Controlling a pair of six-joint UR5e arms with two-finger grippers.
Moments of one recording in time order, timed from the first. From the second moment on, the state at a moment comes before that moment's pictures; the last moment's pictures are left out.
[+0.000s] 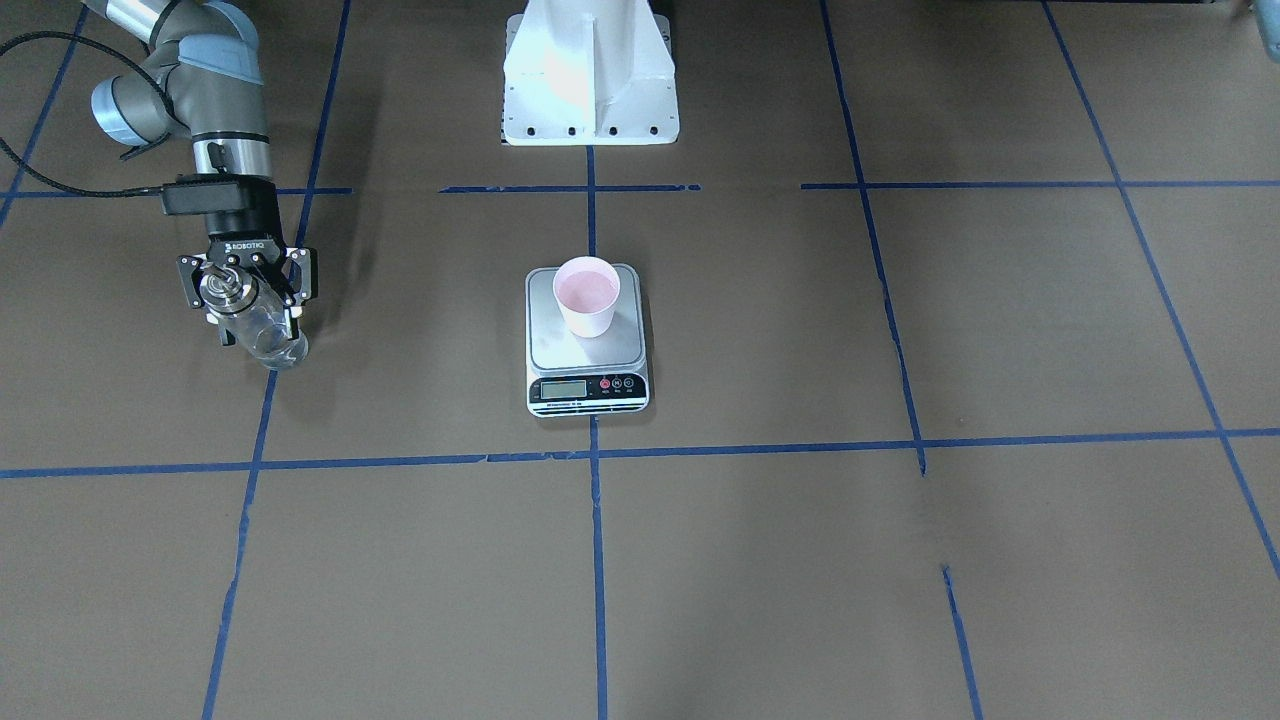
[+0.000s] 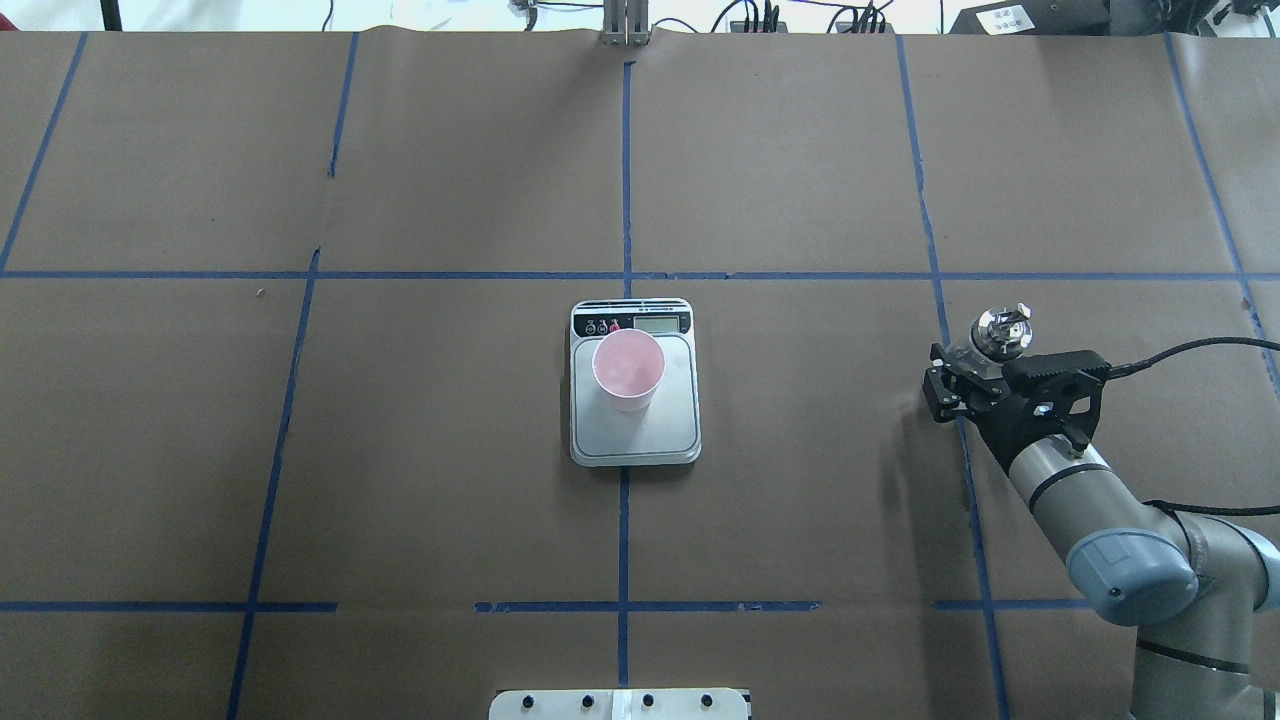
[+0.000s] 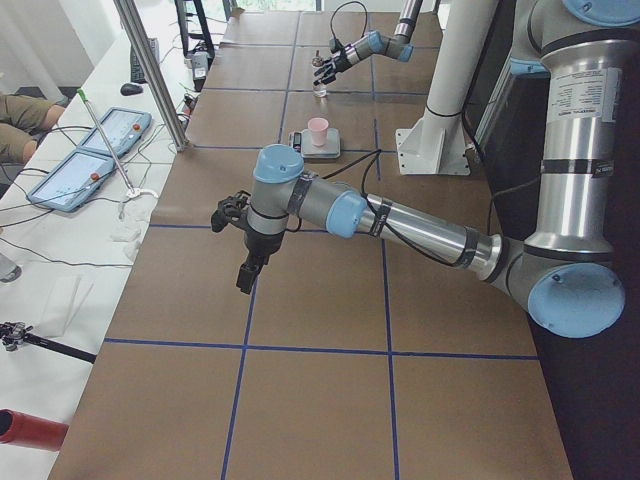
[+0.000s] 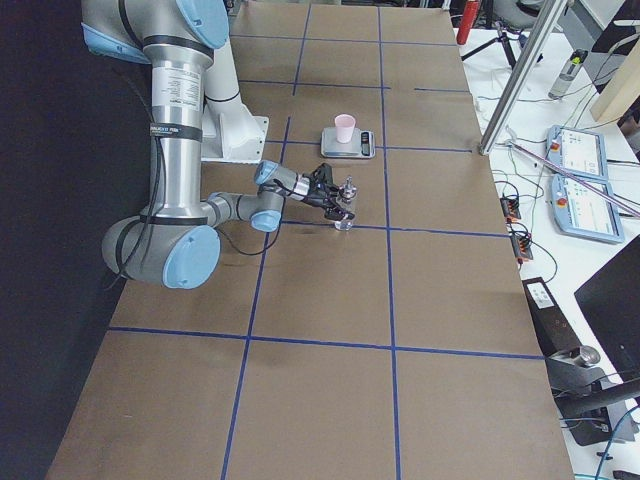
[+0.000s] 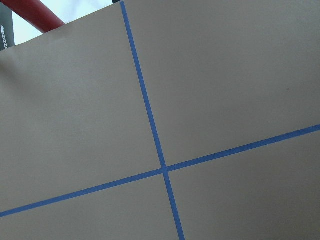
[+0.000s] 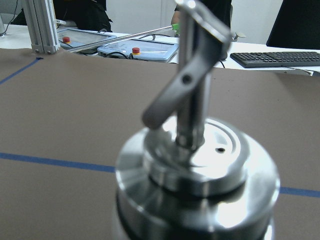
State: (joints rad) left arm -1.47 -1.56 -1.90 -1.65 -2.13 -0.05; right arm 0.30 -1.65 1.76 -0.61 0.81 1.13
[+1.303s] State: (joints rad) left arm -1.47 -1.54 -1.91 -1.65 -2.13 -0.04; right arm 0.42 -1.50 2.03 -0.99 0.83 0.99
